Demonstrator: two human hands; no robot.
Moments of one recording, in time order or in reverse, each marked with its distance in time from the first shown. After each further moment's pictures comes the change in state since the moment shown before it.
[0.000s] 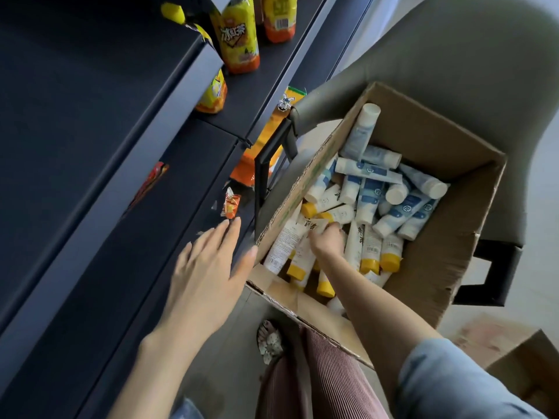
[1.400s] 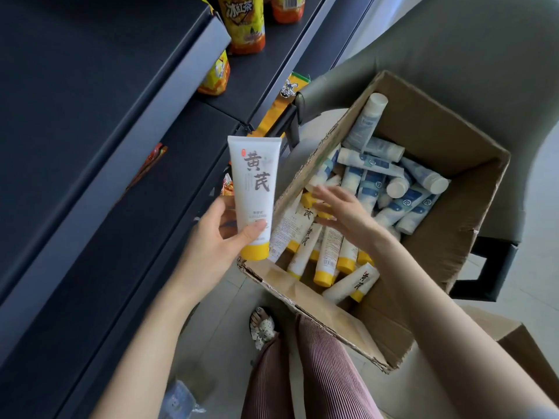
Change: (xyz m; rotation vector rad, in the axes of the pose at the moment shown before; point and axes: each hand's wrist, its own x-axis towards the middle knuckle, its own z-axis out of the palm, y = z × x) left_hand 0.020 -0.001 0.000 -1.086 -0.010 0.007; right_hand -0.032 -0.037 -0.083 0.424 -0.581 -0.244
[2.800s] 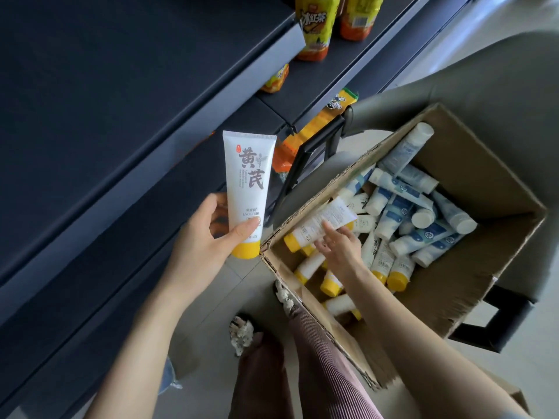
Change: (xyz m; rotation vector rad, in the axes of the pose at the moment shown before) left_hand -0.044 -0.006 -0.021 -0.040 0.272 0.028; right_hand 0.006 0.051 0.041 0.520 0.226 0.169
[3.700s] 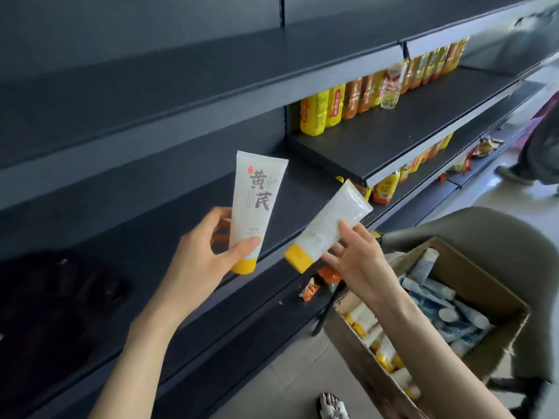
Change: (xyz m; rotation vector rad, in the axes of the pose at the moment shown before) left_hand -0.226 0.141 -0.179 0.190 0.304 0.510; right_hand -0.346 -0.035 0.123 -0.064 -0.975 -0.409
